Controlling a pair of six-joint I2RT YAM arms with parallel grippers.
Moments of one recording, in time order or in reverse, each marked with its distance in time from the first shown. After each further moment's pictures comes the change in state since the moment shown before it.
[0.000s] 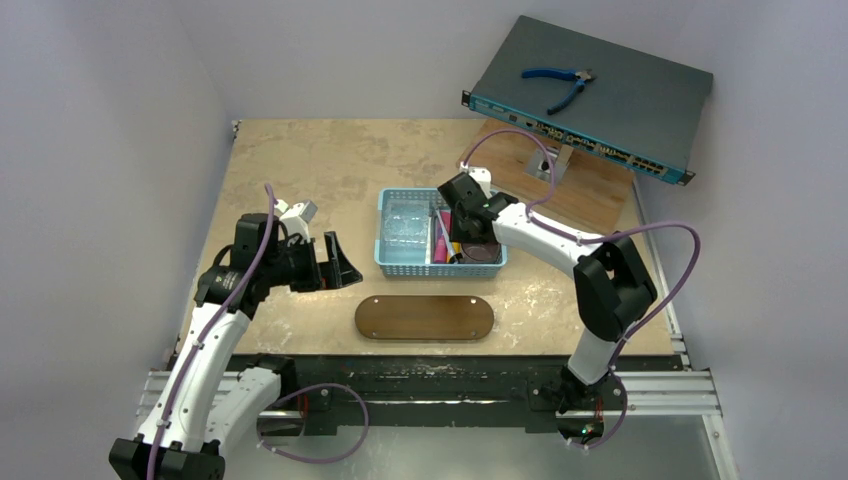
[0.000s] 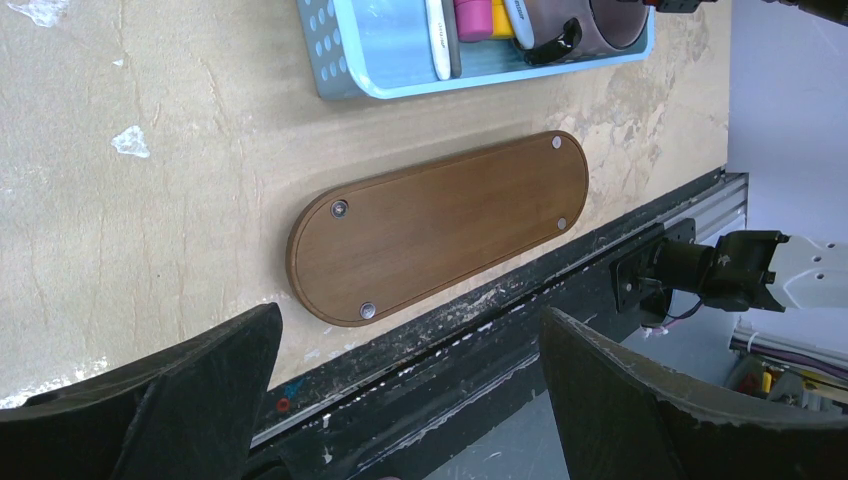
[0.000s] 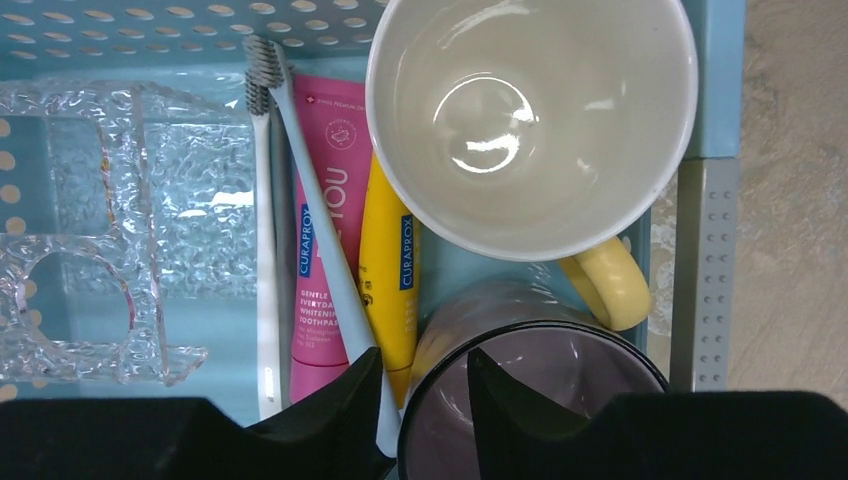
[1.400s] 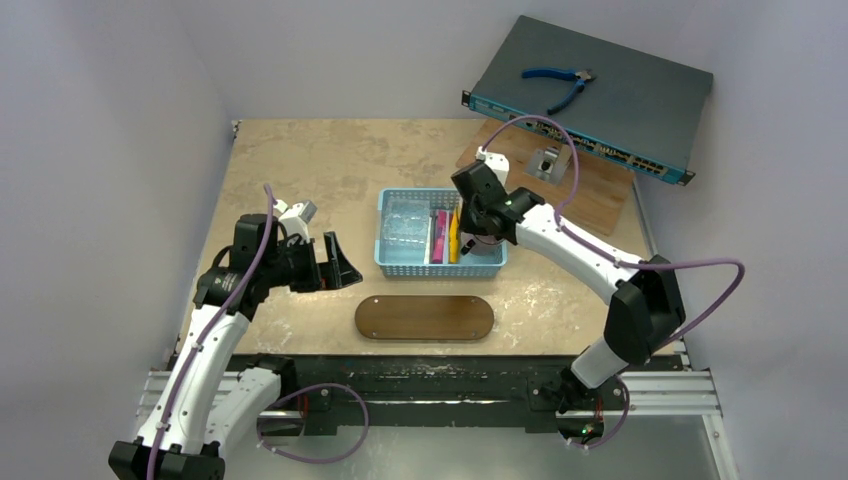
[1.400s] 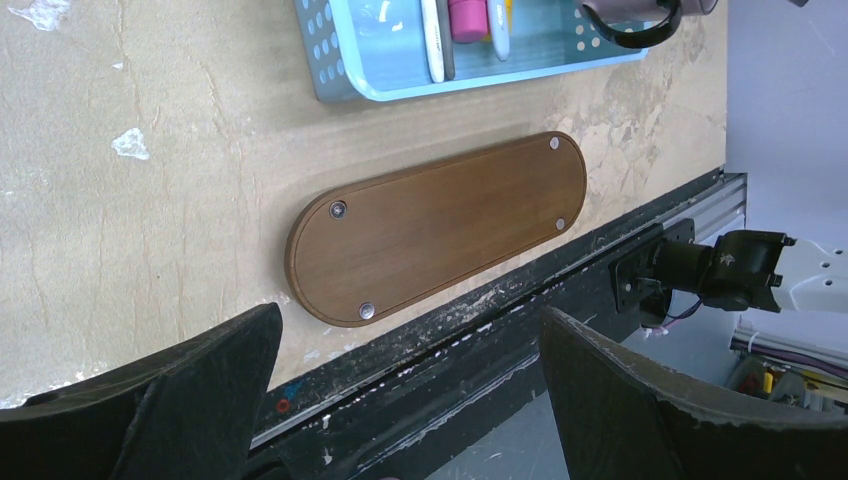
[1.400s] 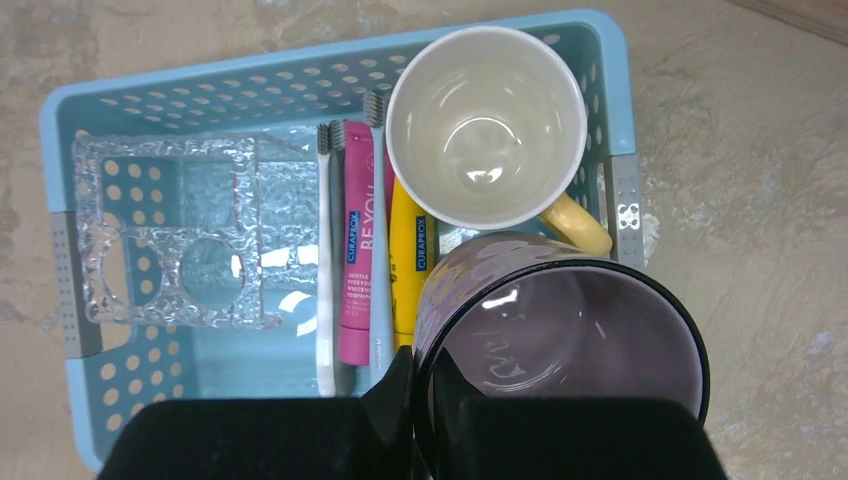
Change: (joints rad) left arm -0.001 -0.010 0.000 0.000 0.001 0.000; right arm -0.001 -0.153 0.018 -0.062 0.003 0.061
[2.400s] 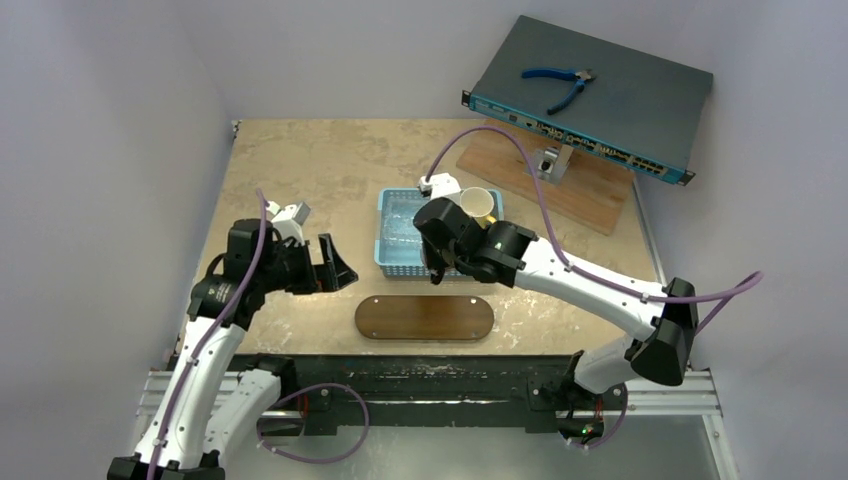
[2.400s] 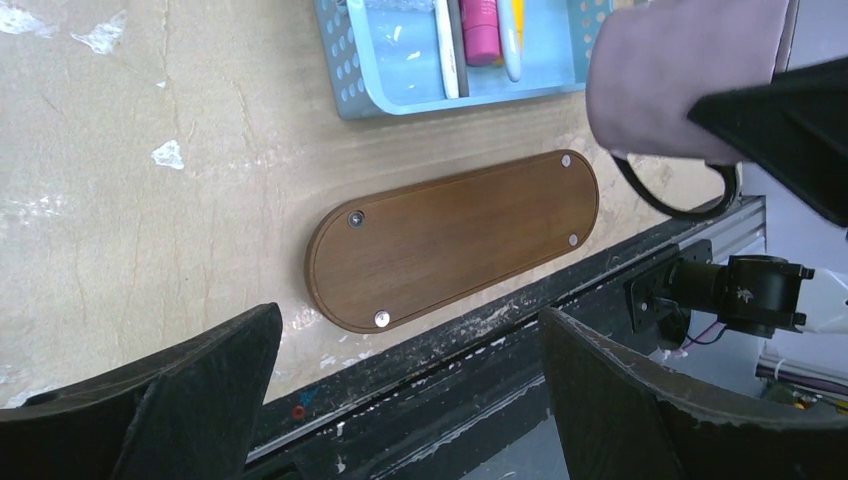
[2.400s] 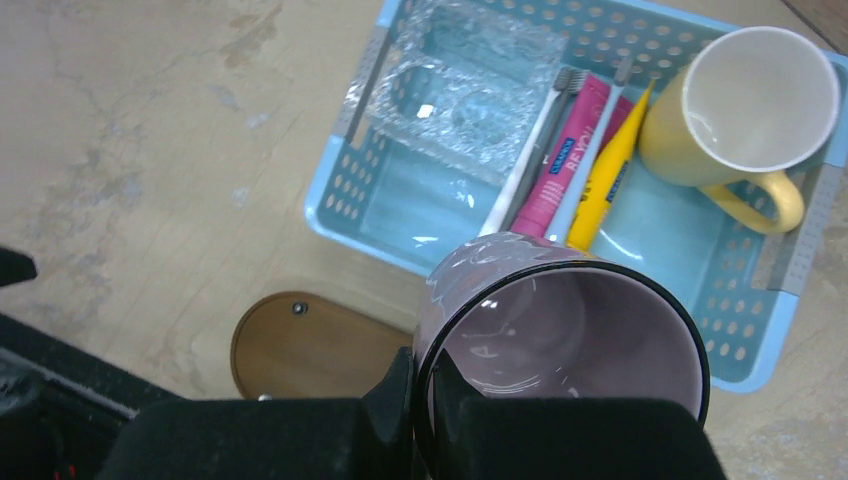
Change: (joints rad) left arm 0.000 -0.054 0.000 -0.008 -0.046 0.000; right arm 0.351 -0.135 0.071 -0.069 0.051 -0.119
